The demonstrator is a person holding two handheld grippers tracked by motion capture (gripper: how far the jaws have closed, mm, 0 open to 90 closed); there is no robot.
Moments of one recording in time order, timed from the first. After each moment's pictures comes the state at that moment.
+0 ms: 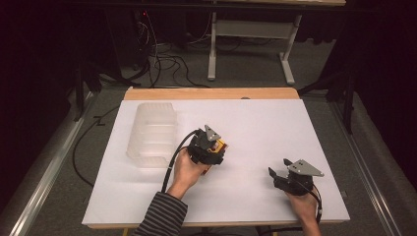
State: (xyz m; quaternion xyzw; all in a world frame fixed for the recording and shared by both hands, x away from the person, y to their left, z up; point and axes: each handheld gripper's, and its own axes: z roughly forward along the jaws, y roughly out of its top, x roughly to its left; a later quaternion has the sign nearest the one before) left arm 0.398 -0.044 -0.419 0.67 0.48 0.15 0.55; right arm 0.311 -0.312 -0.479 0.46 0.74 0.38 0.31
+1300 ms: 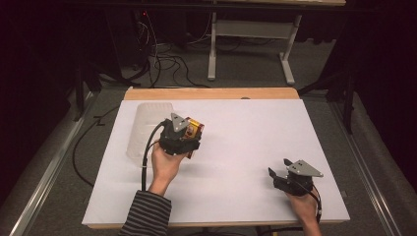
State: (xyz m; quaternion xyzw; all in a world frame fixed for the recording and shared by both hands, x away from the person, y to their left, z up) left arm 0.410 0.027 -0.375 0.56 0.52 0.22 0.61; right arm 0.311 -0.310 -0.479 0.46 0.74 0.37 0.31
